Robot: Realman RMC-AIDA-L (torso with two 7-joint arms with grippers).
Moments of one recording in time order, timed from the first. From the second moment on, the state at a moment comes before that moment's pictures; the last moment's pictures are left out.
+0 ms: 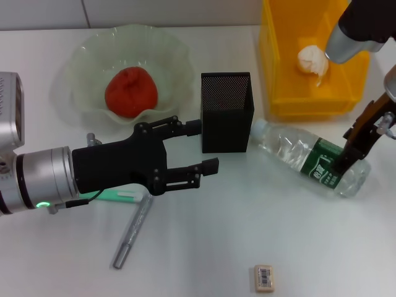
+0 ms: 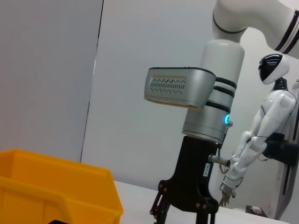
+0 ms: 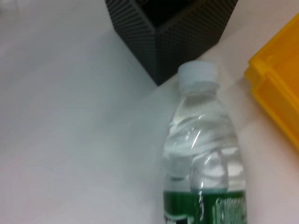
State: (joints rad) left arm -0.44 -2.07 1.17 0.51 1.46 1.56 -1.08; right arm 0.78 2.08 -1.21 -1.17 -2.81 -1.71 2.32
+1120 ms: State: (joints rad) left arm -0.44 -2.07 1.16 0.48 1.46 1.56 -1.05; right arm 0.84 2.08 -1.28 -0.91 -2.74 -1.45 2.31
